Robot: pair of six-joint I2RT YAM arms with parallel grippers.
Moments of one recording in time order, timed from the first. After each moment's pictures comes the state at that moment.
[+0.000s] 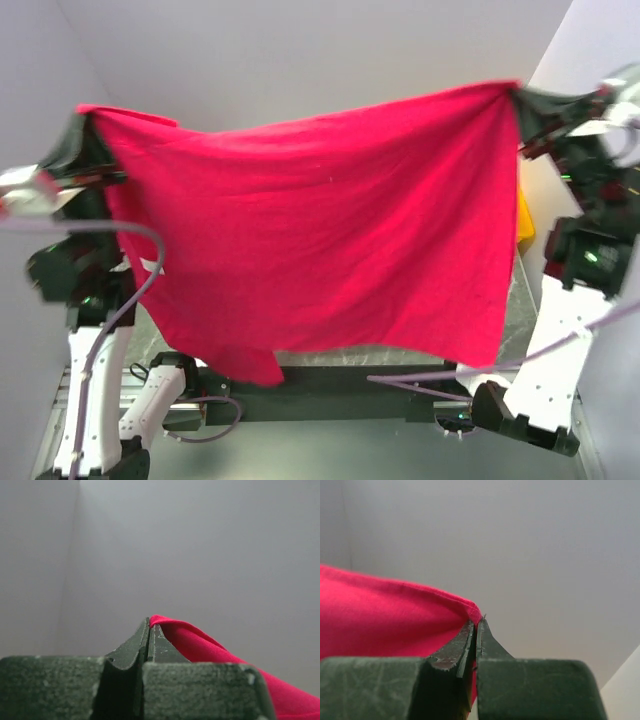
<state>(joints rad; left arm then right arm) -0.01 0.75 1.15 0.46 -0.13 -0.15 -0.33 1.07 1.76 -0.11 -0.76 0.11</state>
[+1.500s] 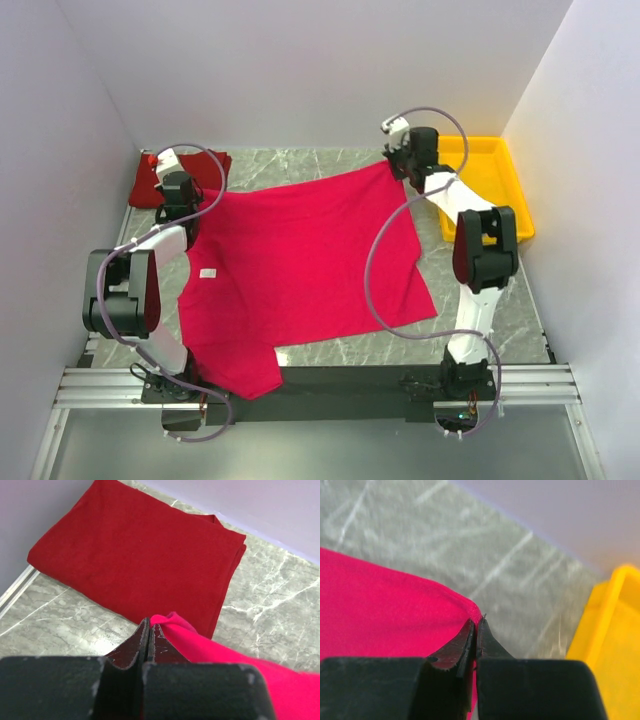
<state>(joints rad) -0.01 1.63 0.91 0.42 -0.40 -0.28 0.14 2.01 1.54 -0.06 -0.16 -0.36</state>
